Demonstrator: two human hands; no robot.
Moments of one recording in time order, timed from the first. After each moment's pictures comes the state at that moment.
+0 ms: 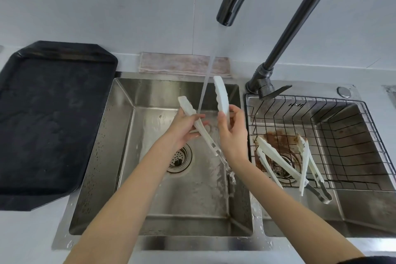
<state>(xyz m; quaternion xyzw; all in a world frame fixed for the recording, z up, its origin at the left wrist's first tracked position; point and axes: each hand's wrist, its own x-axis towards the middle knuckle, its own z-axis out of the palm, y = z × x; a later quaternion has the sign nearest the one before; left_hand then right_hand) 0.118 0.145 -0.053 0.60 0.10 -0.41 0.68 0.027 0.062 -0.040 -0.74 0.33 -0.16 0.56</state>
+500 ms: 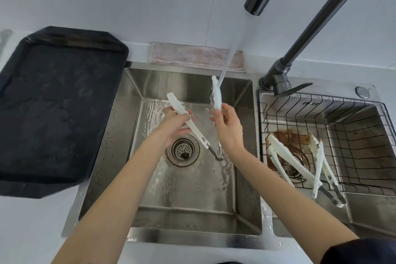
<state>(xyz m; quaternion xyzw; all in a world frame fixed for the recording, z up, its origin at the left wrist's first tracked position) 0.139 0.186 -0.079 0.65 0.14 -0.37 0.65 0.053 0.078 -0.062 -0.73 0.36 -0.06 0.58</state>
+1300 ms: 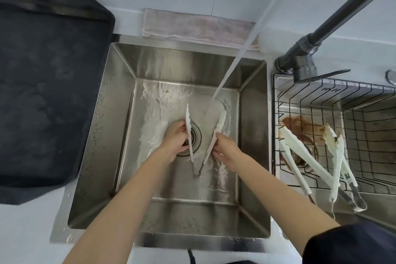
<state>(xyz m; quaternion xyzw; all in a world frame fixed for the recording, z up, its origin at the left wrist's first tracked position) 0.108 0.196 -0.154 0.68 0.19 -0.47 0.53 0.041 0.078 -0.144 -0.44 0.55 0.21 0.68</state>
